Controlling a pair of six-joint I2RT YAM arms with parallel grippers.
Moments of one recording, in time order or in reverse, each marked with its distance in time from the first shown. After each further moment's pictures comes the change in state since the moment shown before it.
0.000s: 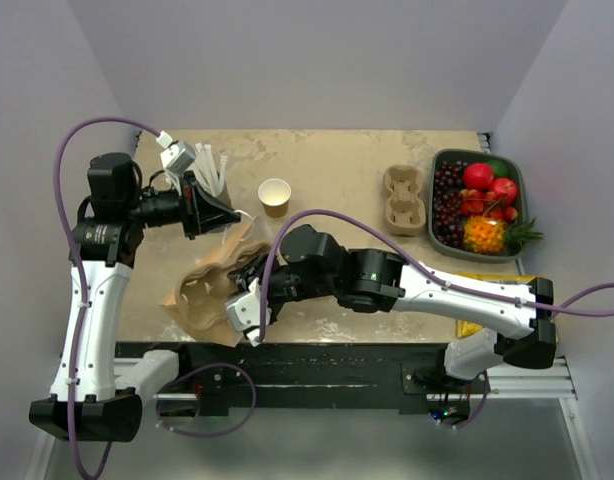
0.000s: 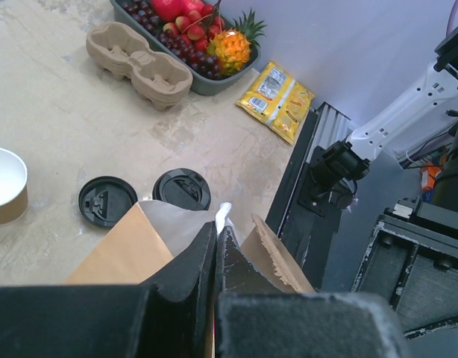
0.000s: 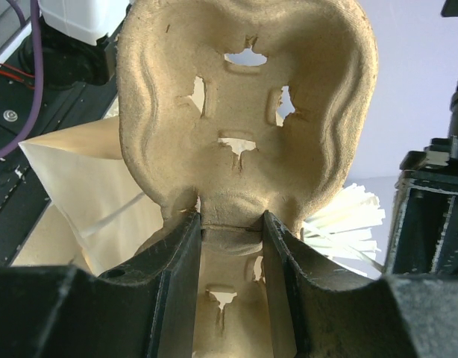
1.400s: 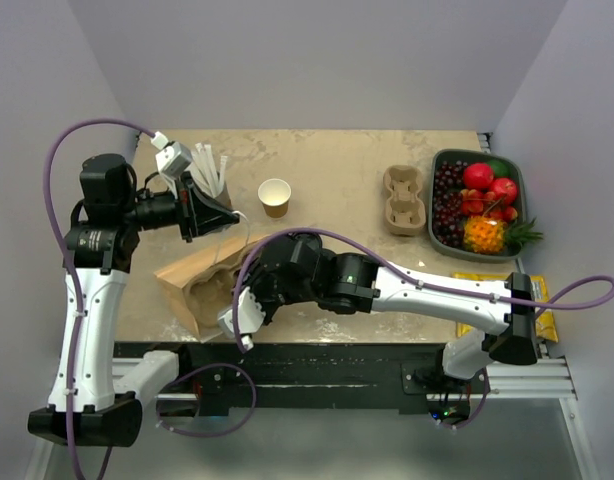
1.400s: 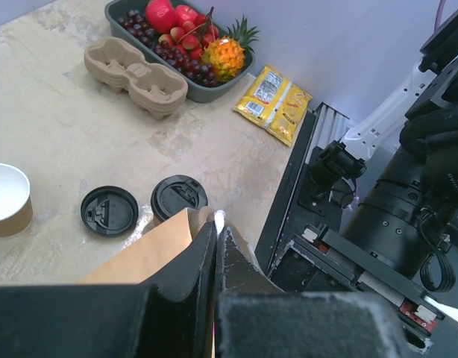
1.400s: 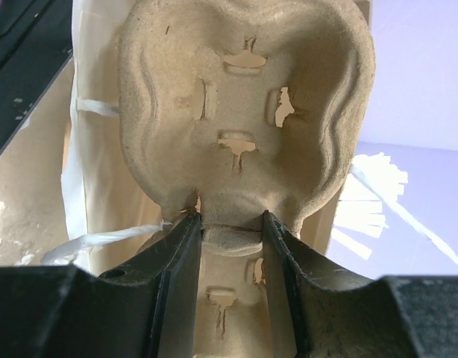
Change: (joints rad) left arm -0.004 -0.024 0.038 -0.032 0.014 0.018; right arm 0.001 0.082 -0.034 -0.060 0.135 -0.163
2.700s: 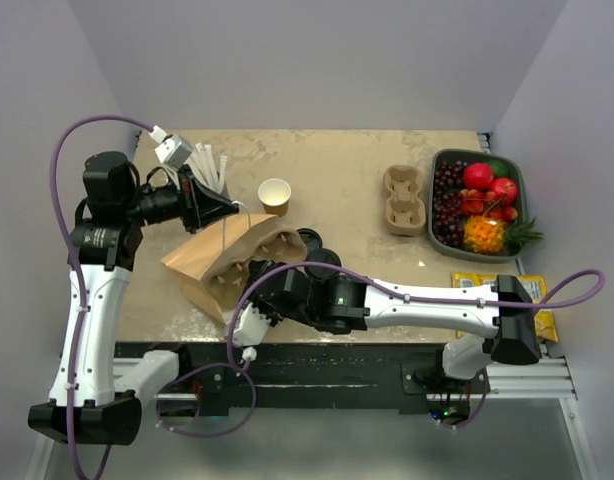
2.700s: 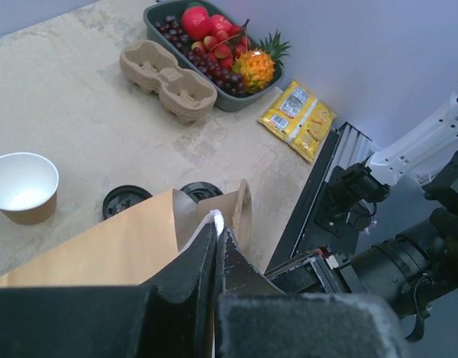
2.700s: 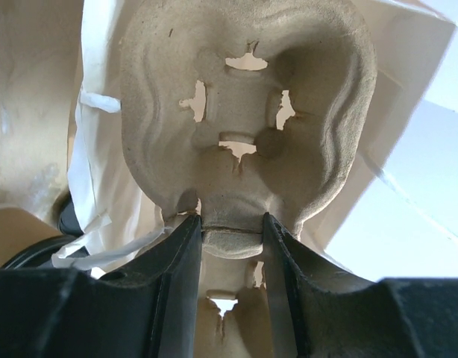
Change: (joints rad) left arm -0.004 0.014 -0.031 0.098 -0.110 -0.096; right arm 0.073 0.000 -0.162 0.110 0.430 -0.280
